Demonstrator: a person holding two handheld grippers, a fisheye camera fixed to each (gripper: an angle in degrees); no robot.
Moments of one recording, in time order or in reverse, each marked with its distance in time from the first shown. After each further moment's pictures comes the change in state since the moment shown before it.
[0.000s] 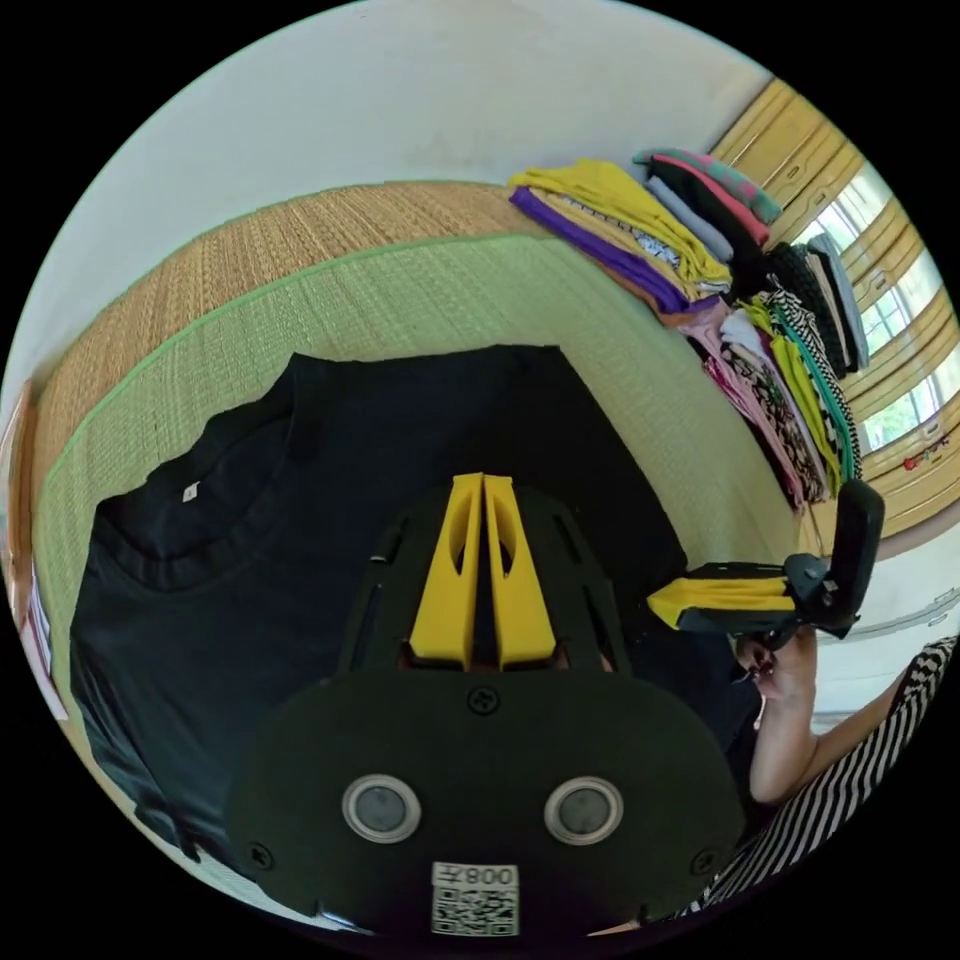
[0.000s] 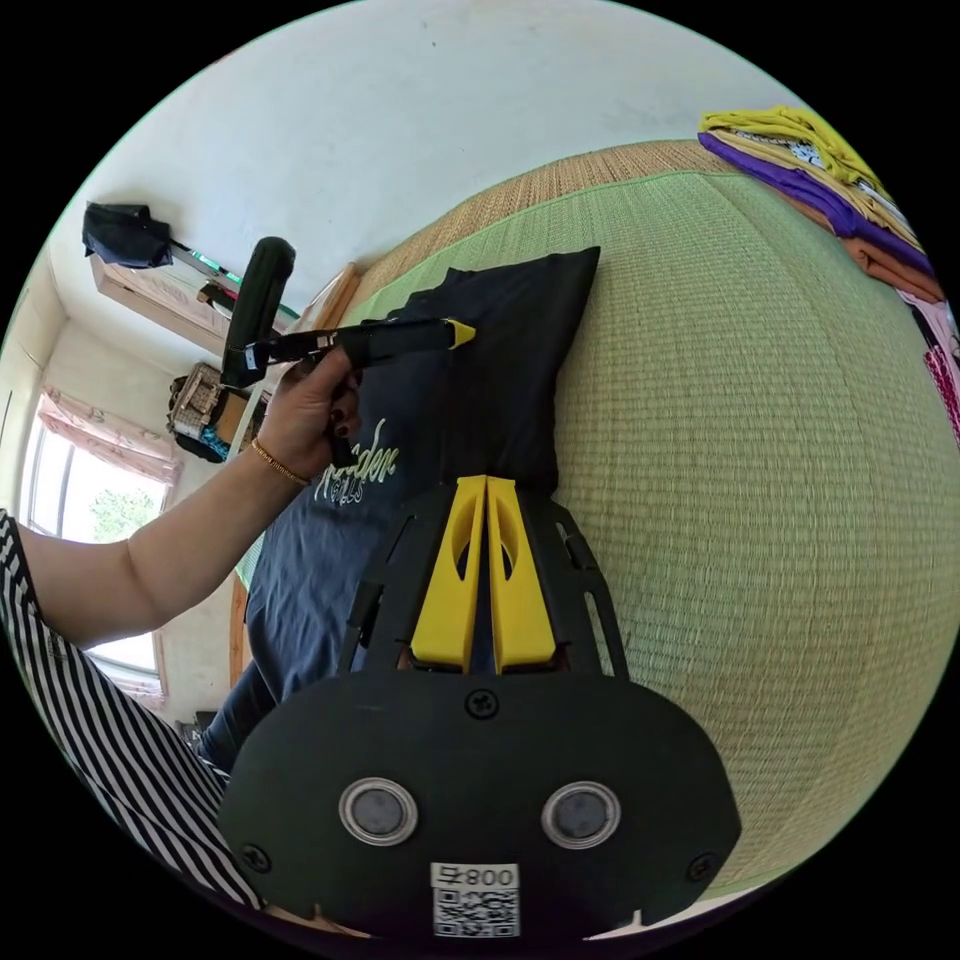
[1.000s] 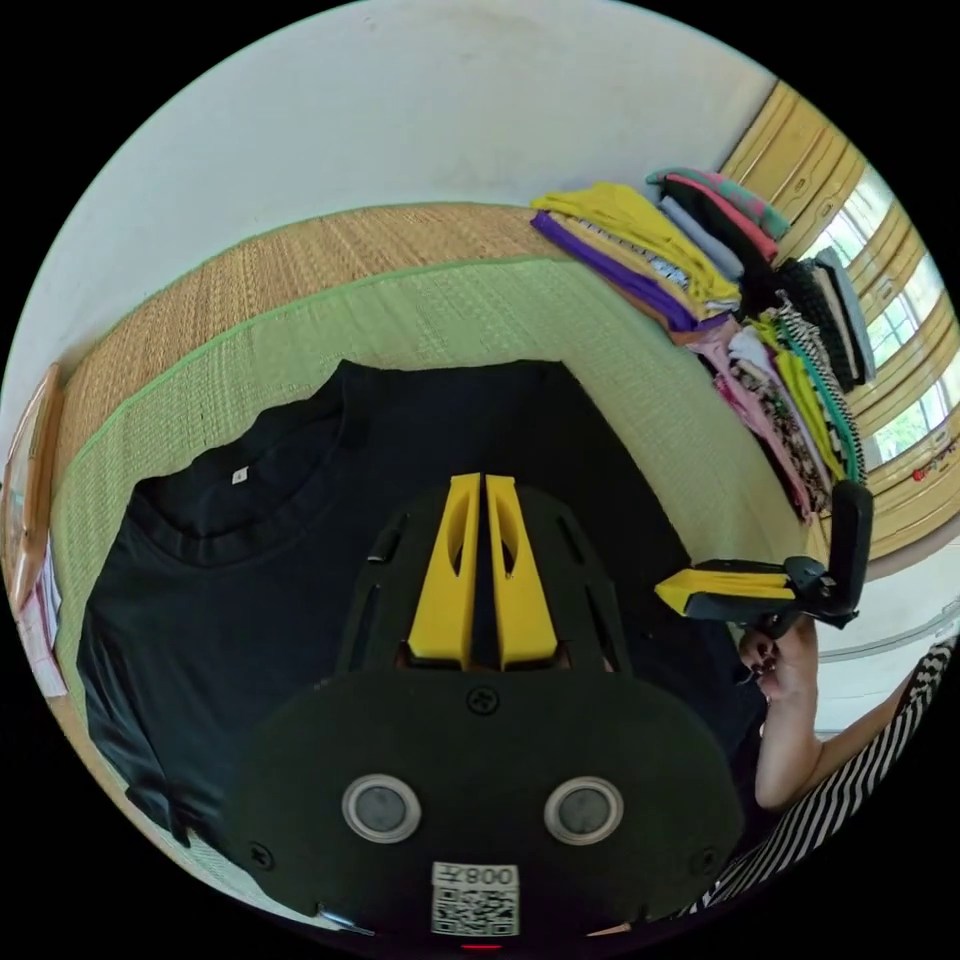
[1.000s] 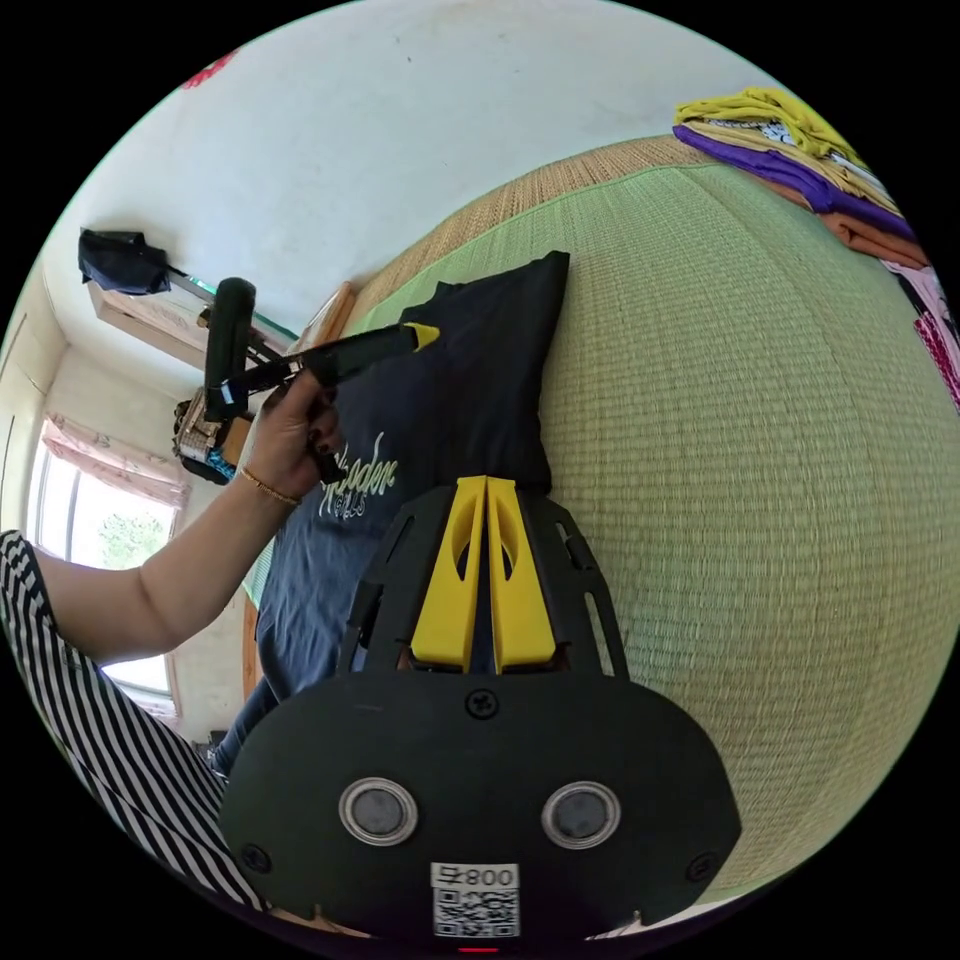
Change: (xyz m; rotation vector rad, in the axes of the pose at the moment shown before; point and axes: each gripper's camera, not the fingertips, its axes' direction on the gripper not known) left arm -0.052 0.119 0.039 0.061 -0.042 -0.026; right arm 0.002 -0.008 0.006 0.037 -0.028 0.051
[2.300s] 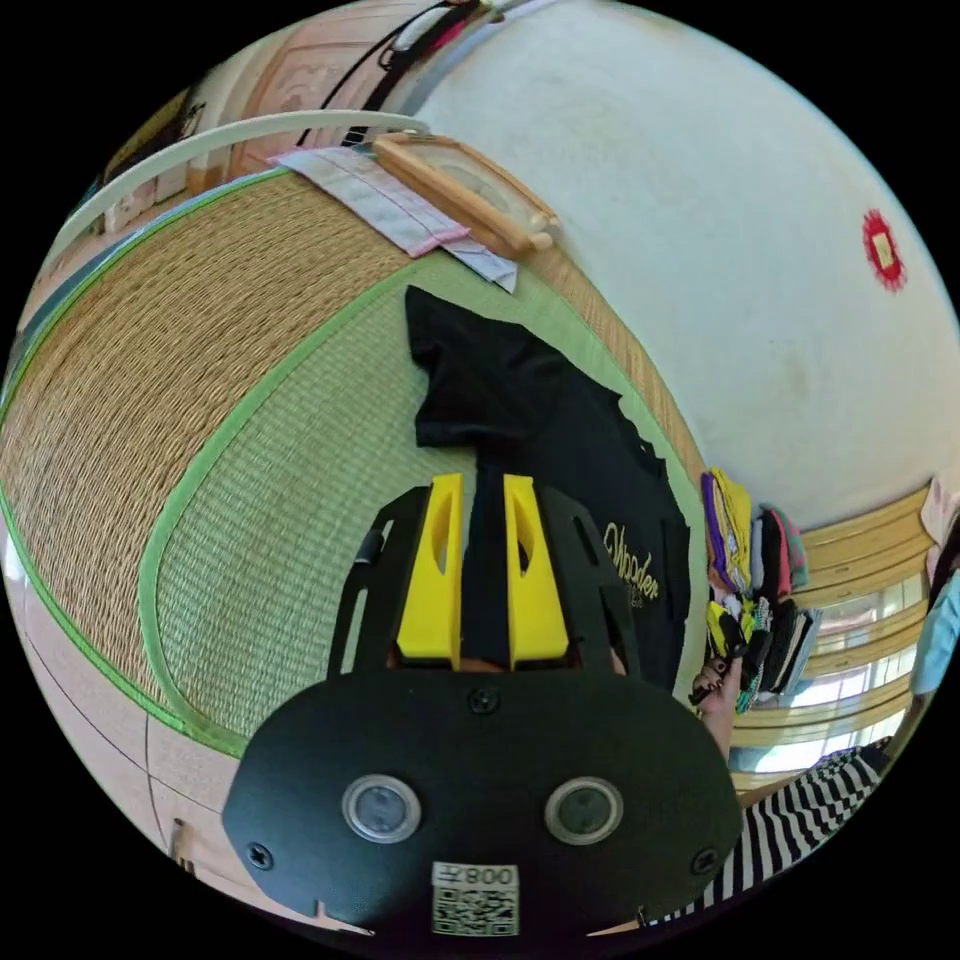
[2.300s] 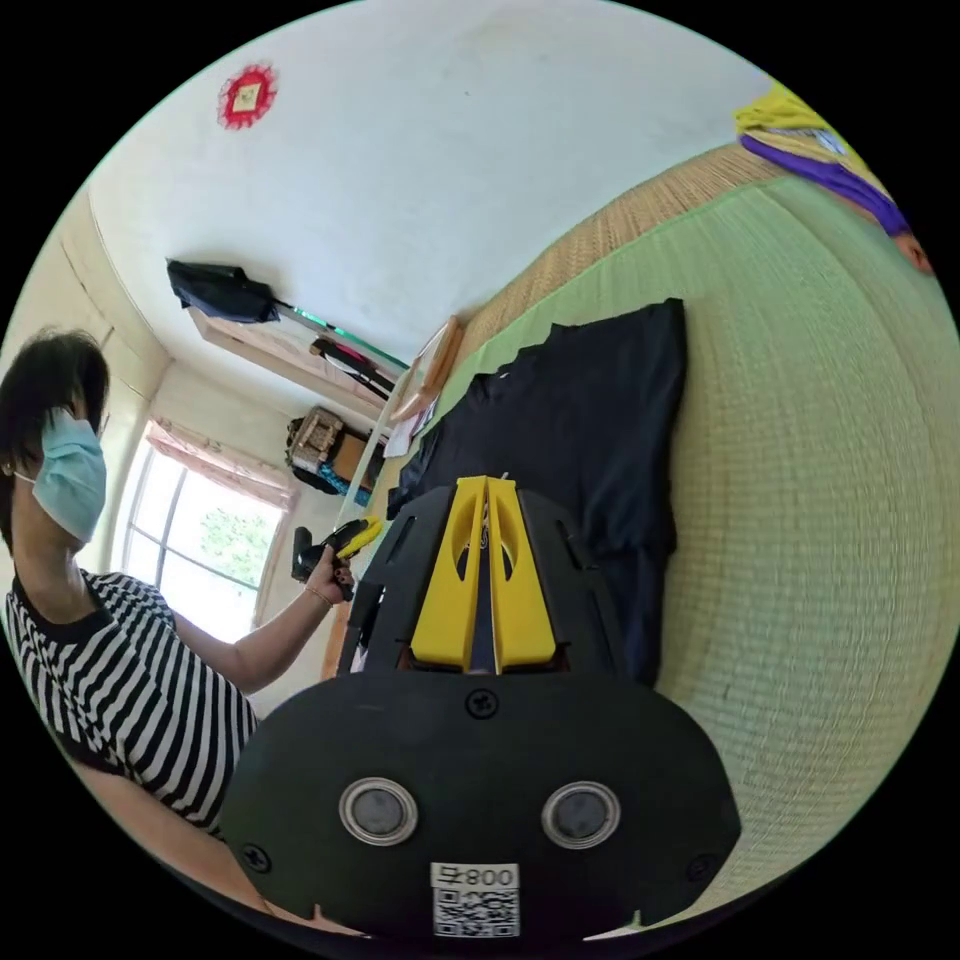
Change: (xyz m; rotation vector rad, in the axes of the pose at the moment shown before) left arm -0.286 0.557 -0.015 0.335 0.030 -0.944; right arm -0.061 -0.022 0.025 0.069 -0.349 -0.040
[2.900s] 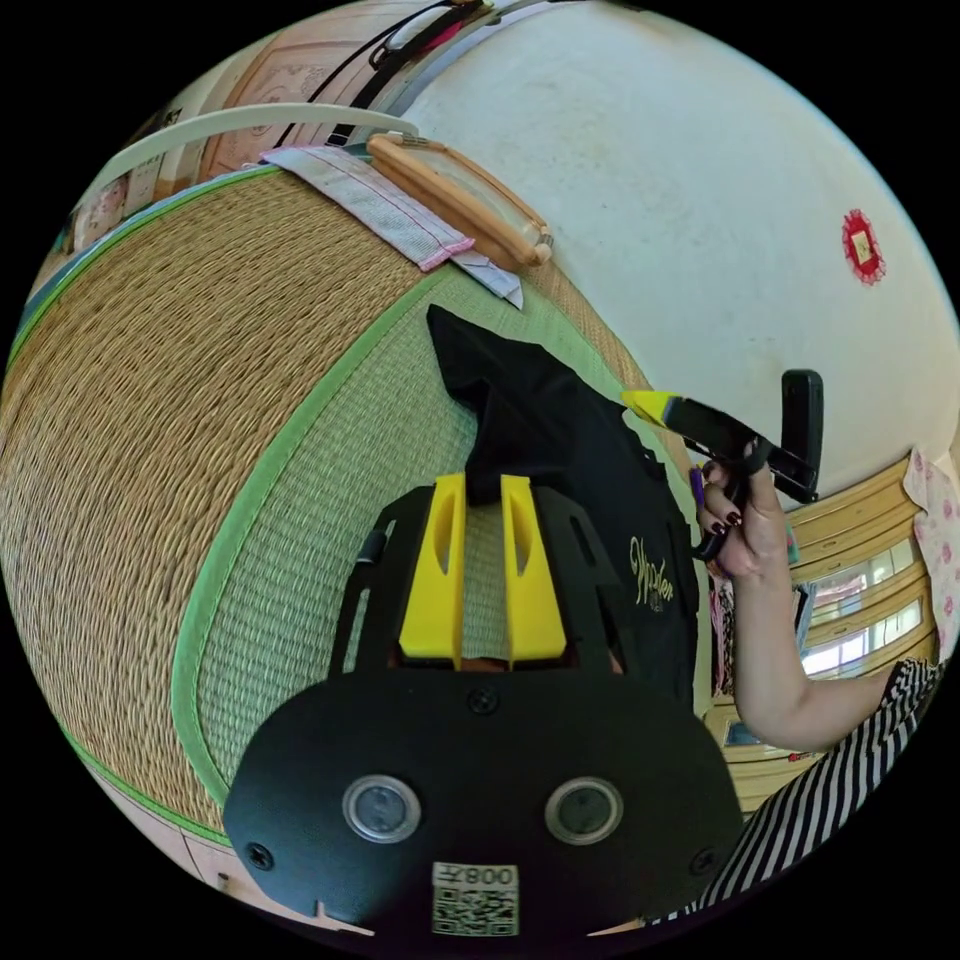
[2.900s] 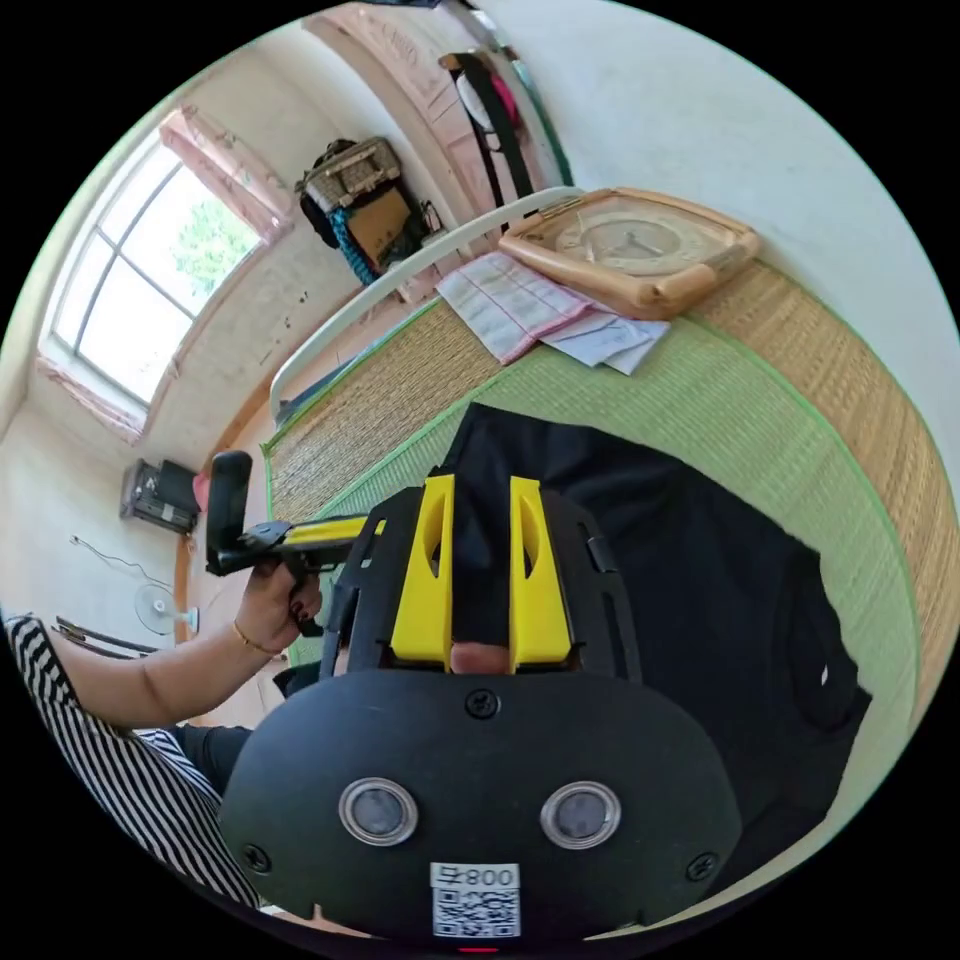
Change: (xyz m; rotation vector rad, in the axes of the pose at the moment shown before) left arm -0.166 0.028 0.032 0.016 0.076 0.085; right arm -0.294 -0.111 0.468 -0.560 0.219 -0.625
